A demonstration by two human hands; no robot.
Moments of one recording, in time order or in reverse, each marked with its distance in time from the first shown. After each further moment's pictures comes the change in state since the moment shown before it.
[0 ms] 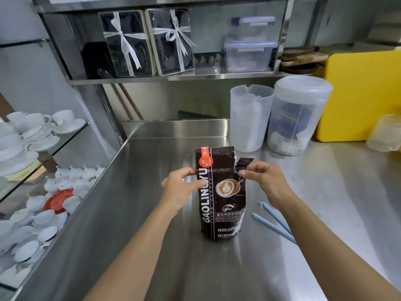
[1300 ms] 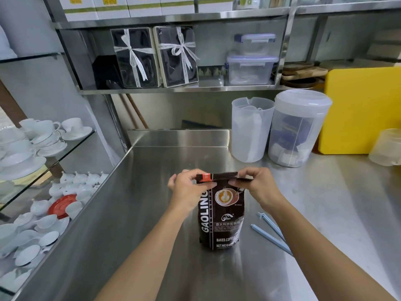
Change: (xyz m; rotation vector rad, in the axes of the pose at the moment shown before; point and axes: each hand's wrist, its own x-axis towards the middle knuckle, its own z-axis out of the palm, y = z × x) left_hand 0.004 0.023 0.025 -0.012 0.174 0.101; right_hand 0.005 -0.008 0.013 -0.145 -0.059 -0.081
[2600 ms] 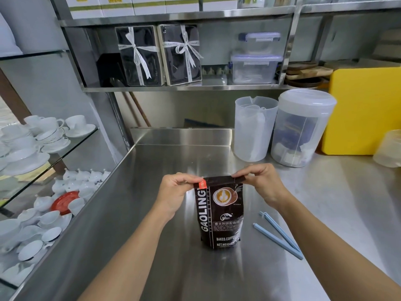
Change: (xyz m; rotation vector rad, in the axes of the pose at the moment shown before) left_hand -0.004 -0.012 -0.037 -0.302 -0.128 0.019; right_hand 0.000 -0.012 -0.009 -0.012 -0.126 -0.072
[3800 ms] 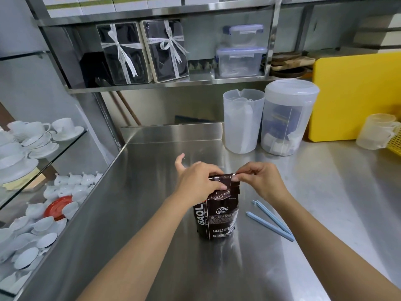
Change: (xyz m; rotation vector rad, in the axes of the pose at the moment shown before) left_hand -0.012 0.047 0.050 0.993 -0.245 0.259; right_hand -0.030 0.000 -0.004 -0.209 0.138 0.023
